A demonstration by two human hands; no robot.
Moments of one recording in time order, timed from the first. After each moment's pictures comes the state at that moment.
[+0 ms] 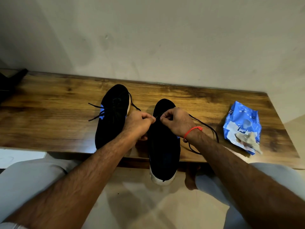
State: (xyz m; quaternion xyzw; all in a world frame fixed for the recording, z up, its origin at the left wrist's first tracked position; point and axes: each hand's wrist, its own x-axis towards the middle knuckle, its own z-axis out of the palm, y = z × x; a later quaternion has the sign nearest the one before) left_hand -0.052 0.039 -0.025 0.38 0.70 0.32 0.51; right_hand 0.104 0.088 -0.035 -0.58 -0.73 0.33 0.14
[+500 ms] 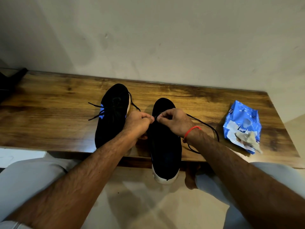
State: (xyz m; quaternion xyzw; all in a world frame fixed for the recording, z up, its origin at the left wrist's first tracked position) left_hand -0.051 0.039 -0.024 0.37 0.70 0.33 0.52; right_hand 0.103 0.084 -0.034 -0.57 -0.69 0.42 0.16
